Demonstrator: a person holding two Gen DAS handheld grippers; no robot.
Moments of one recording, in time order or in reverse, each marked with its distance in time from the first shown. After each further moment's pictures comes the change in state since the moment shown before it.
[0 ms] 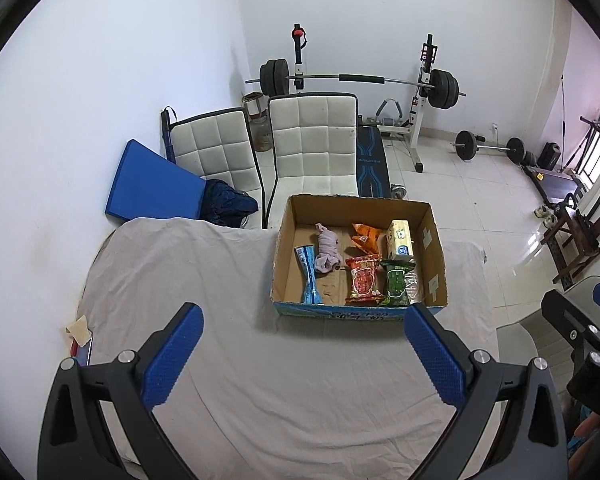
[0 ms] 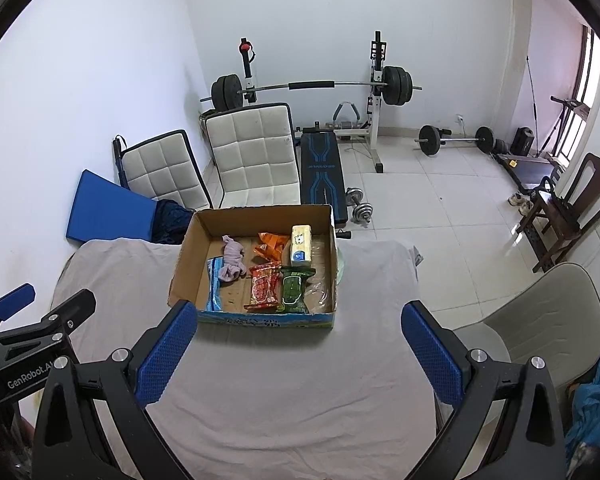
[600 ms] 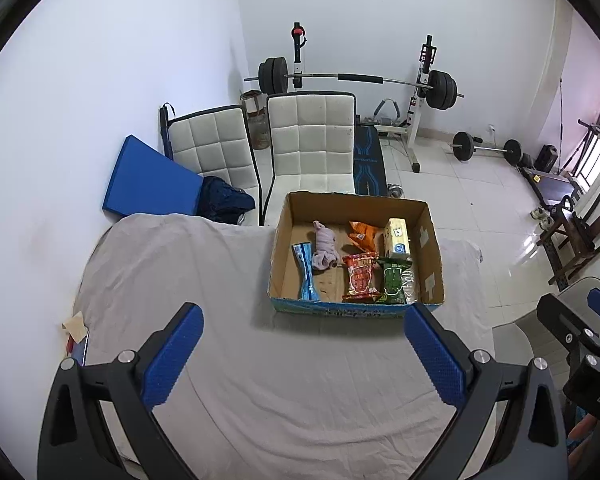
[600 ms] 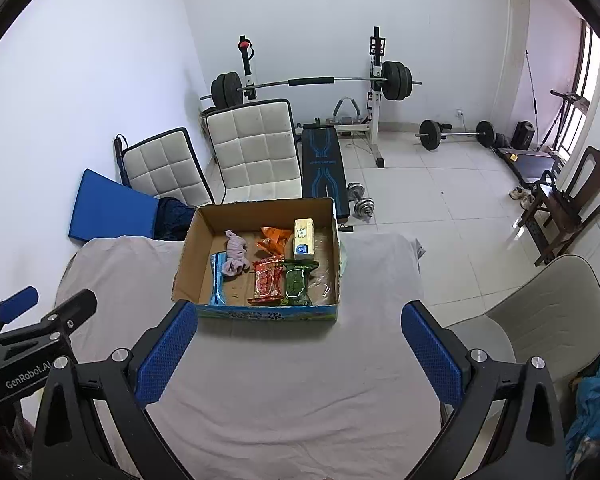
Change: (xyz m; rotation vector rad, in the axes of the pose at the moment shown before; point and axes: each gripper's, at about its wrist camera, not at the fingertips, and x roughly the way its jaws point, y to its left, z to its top) left arm -0.003 0.001 -0.005 -0.002 0.005 -0.016; right arm -0.007 0.000 -0.008 0.019 0.009 0.004
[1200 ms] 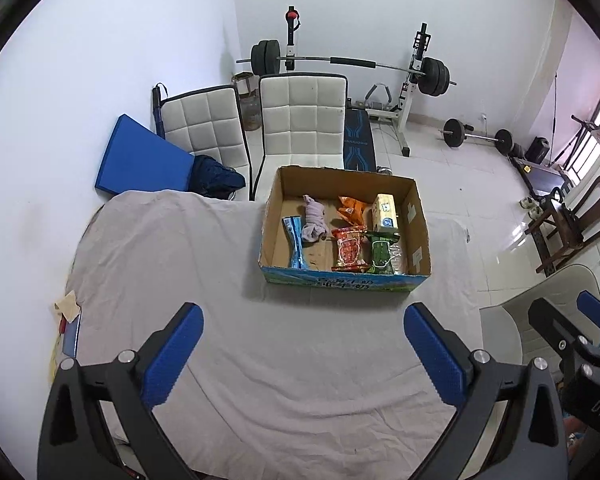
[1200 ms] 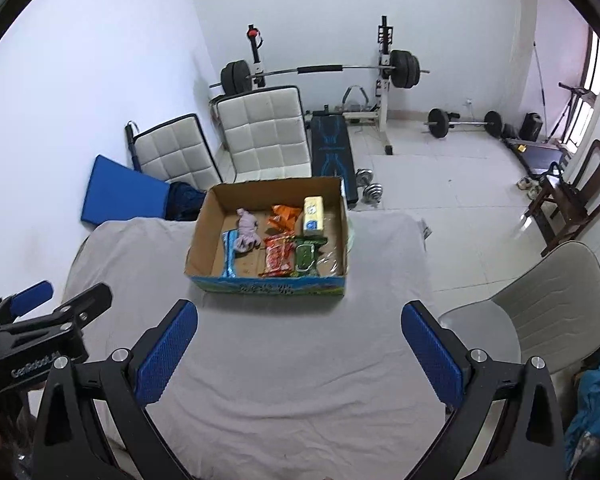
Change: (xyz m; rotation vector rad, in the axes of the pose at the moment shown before) left arm -0.014 0.005 -0.022 -0.006 0.066 -0.048; right arm -0.031 0.002 -0.034 0.012 0.035 0.018
